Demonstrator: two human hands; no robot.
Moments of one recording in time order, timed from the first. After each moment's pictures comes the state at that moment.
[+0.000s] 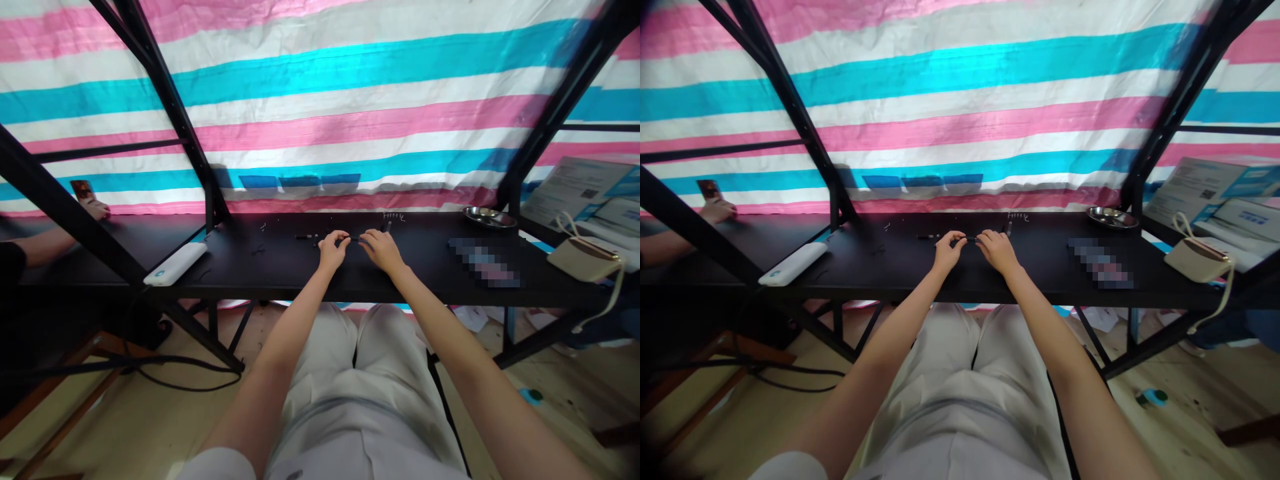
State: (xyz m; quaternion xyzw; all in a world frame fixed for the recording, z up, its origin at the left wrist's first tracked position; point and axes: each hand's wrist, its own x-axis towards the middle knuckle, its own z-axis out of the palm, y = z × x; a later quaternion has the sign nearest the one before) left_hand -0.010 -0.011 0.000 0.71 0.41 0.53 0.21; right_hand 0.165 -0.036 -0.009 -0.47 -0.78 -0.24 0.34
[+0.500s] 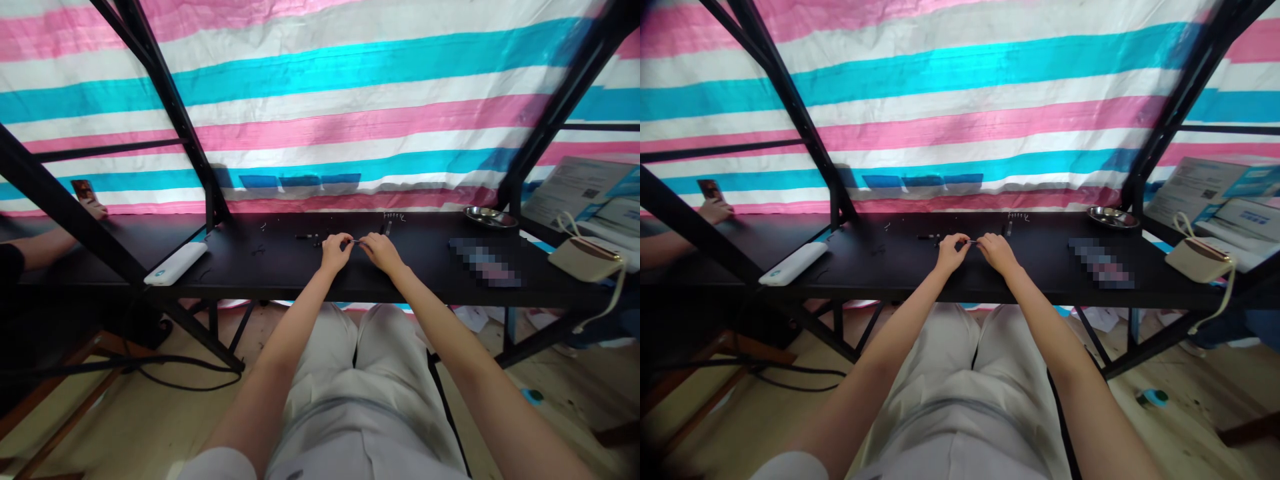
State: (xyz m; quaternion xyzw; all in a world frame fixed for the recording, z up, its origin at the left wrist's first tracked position) left_hand -0.010 -0.017 0.000 0.77 0.41 0.47 0.13; right_hand 0.165 -0.033 -0.012 -0.46 -0.80 -0.22 0.31
